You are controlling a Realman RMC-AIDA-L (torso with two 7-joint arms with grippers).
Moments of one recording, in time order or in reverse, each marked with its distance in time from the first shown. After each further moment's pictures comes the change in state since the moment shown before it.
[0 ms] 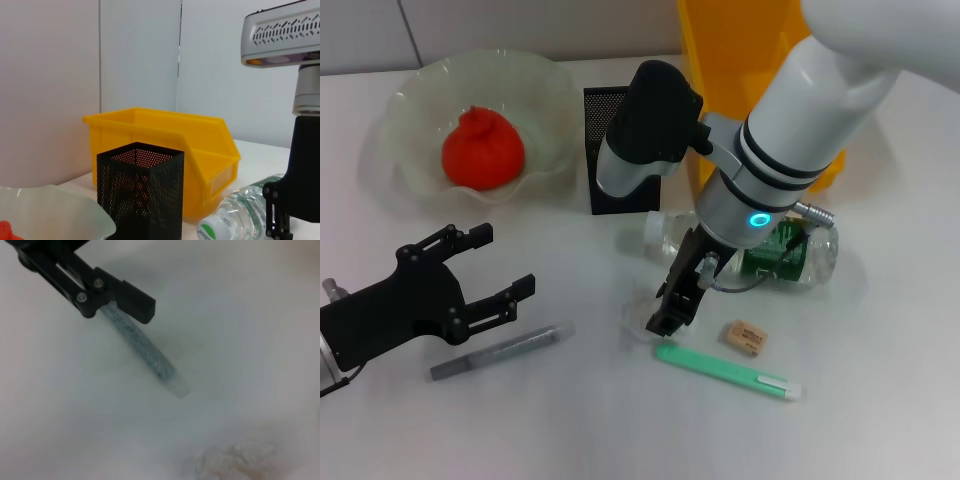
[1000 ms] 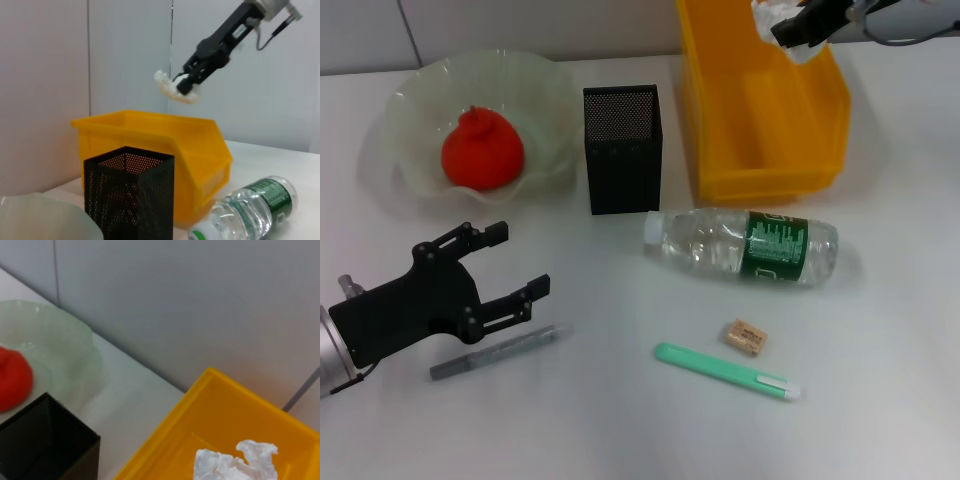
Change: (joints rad) left arm -0.014 -0.014 0.008 0.002 0.011 -0.005 0.010; right arm -0.150 -0.013 0.571 -0.439 -0.370 0.056 0.023
